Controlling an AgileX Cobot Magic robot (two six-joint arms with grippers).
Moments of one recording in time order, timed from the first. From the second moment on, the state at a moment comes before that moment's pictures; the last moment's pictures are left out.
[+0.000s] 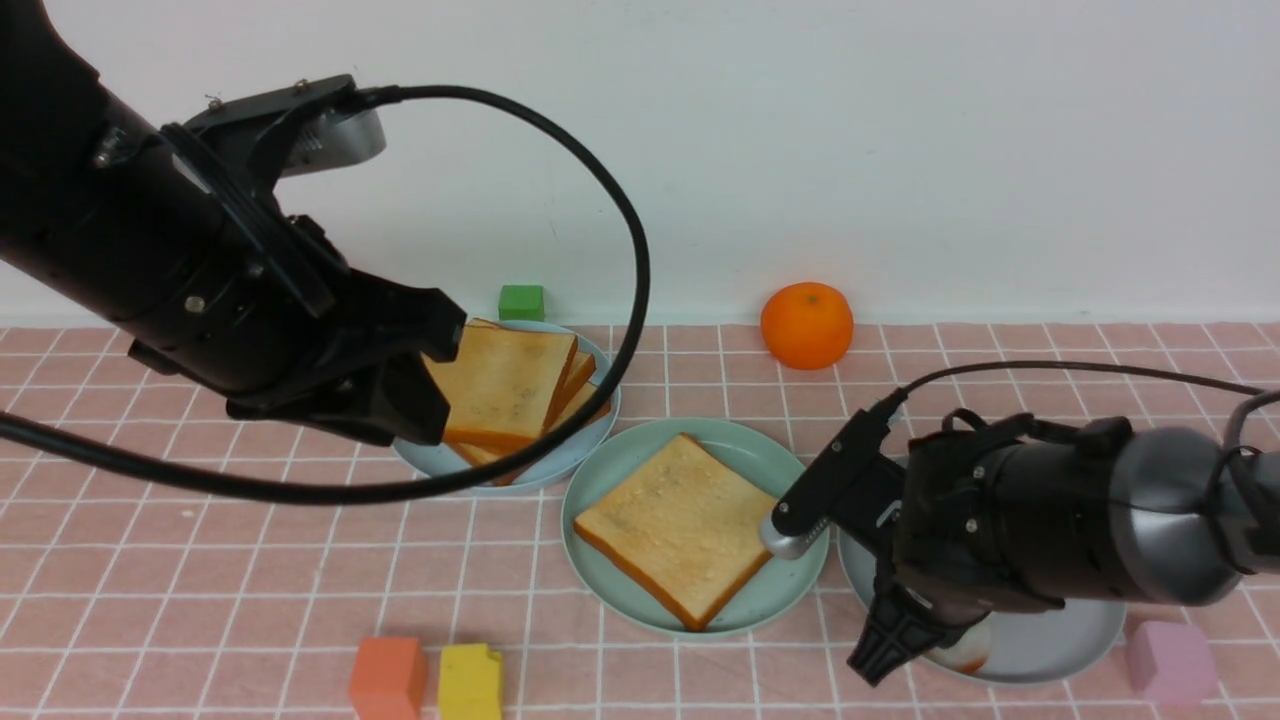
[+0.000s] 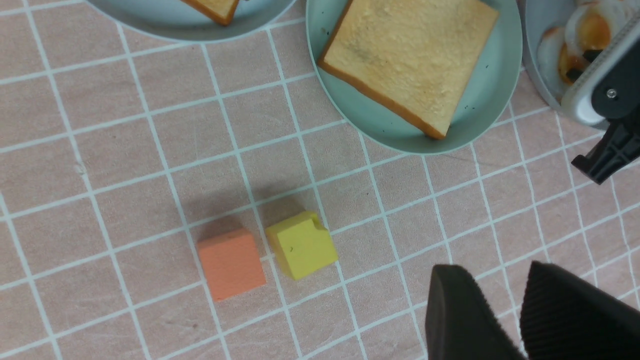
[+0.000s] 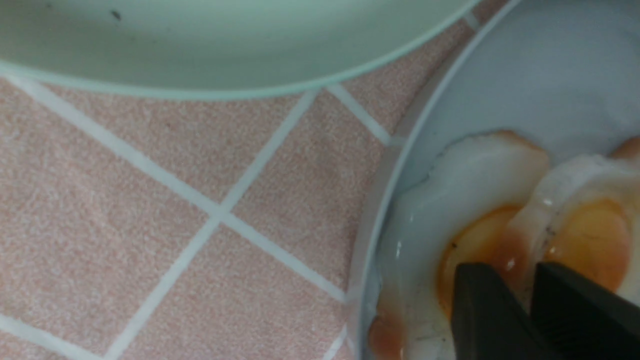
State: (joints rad) right arm 0.64 1.84 -0.97 -0.72 0.63 0.41; left arm -0.33 1.38 -1.30 -0.34 1.04 -0.08
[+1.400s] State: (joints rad) right arm 0.90 1.87 -1.23 -0.87 0.68 0.39; left arm -0.33 1.38 -1.30 -0.34 0.98 -0.10
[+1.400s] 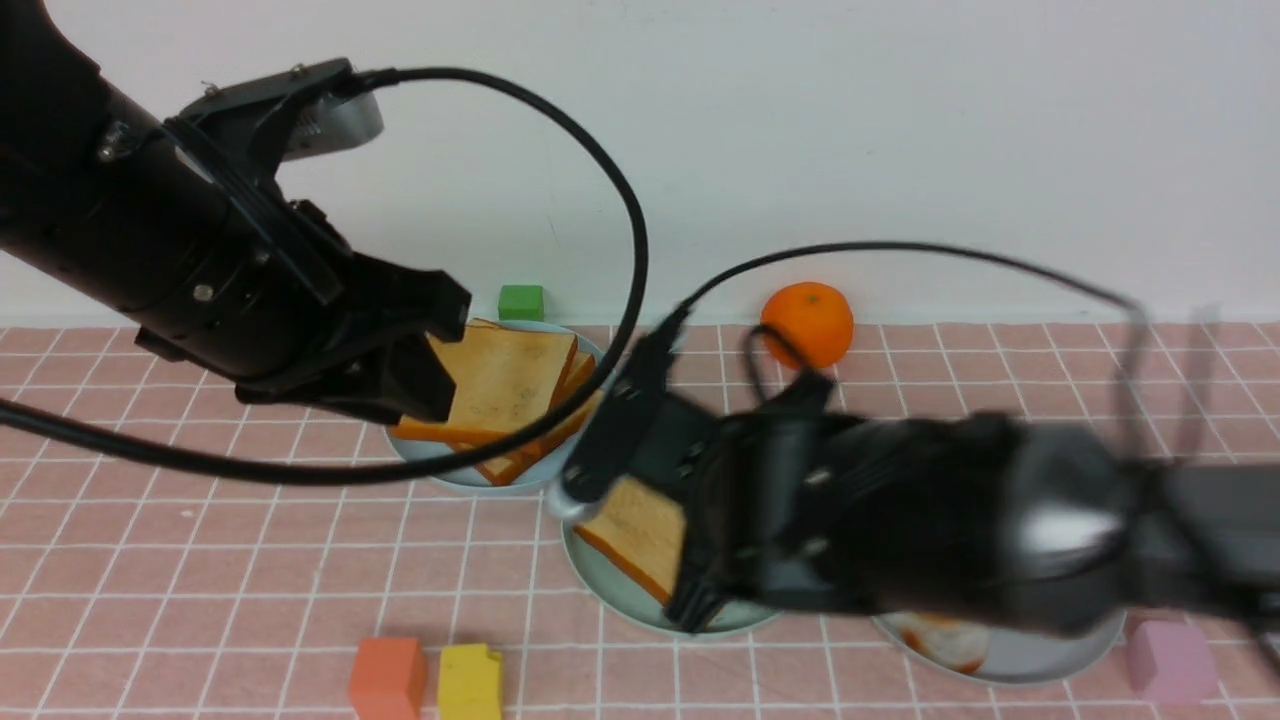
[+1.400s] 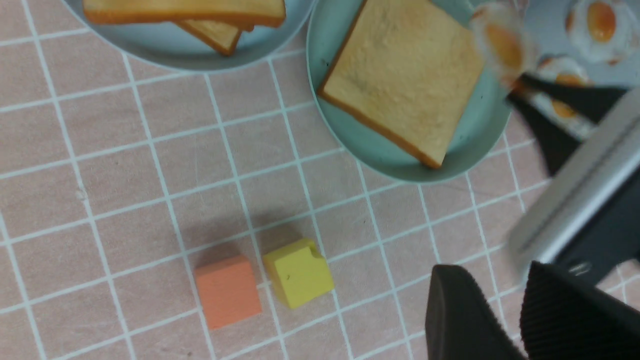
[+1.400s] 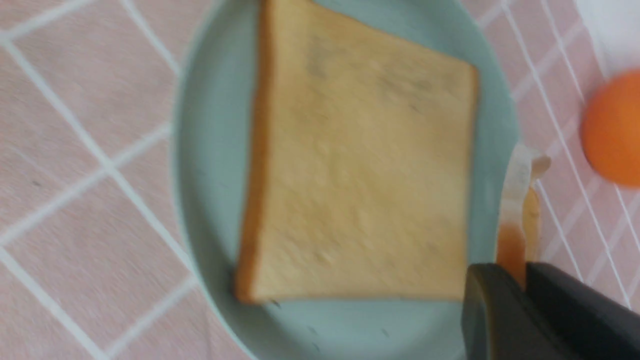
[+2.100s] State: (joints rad) right arm 0.91 1.99 -1.27 -0.94 0.58 0.55; left arm -0.33 1.38 -1.30 -0.28 0.97 -0.17
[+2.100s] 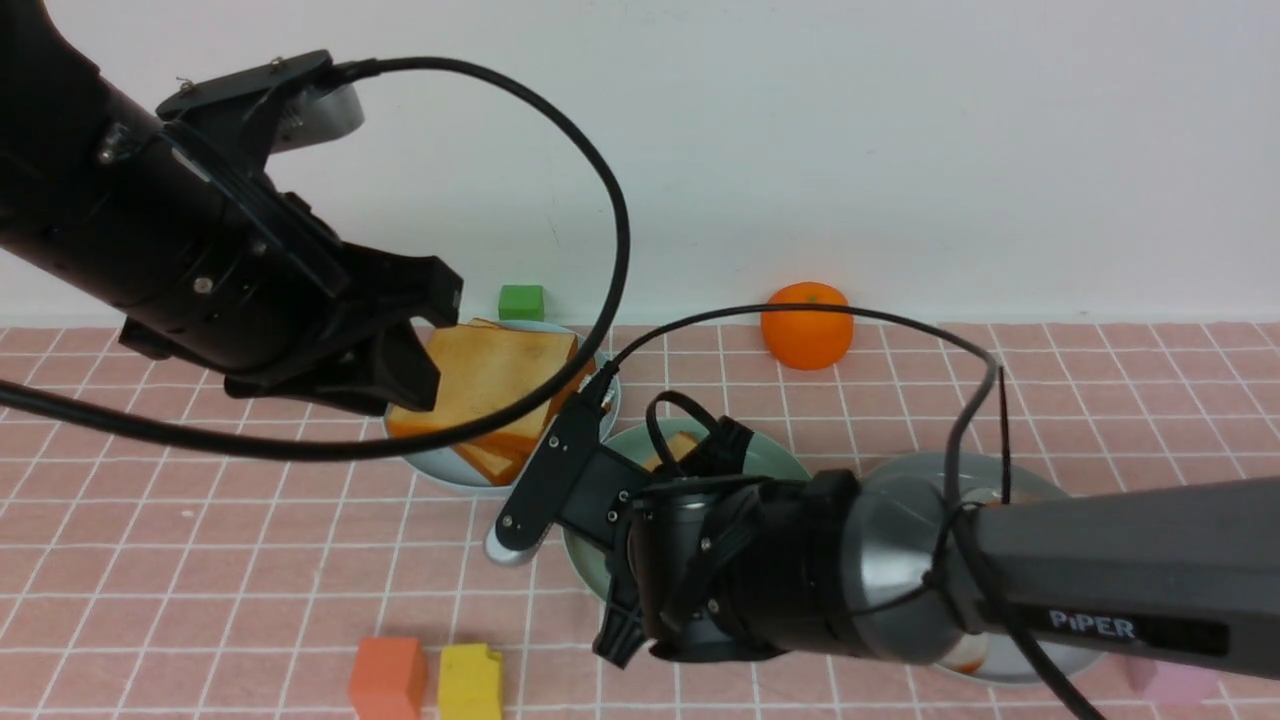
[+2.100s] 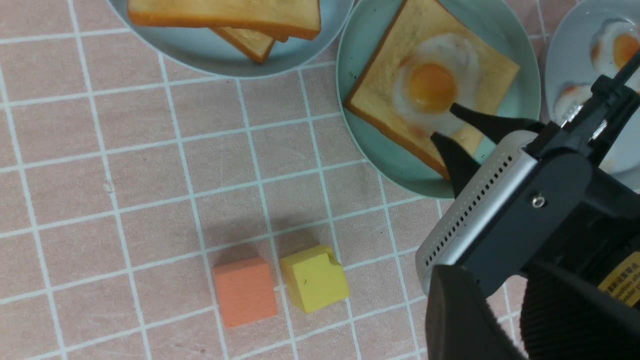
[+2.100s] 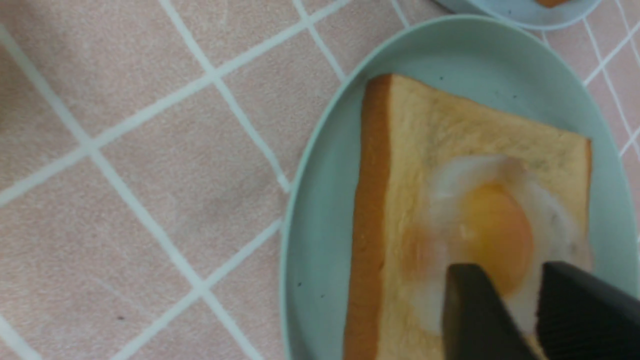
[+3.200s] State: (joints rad) right arm 0.61 1.62 -1.27 0.28 0.79 -0.02; left arm -0.09 1.54 -1.30 -0.30 0.89 -0.27
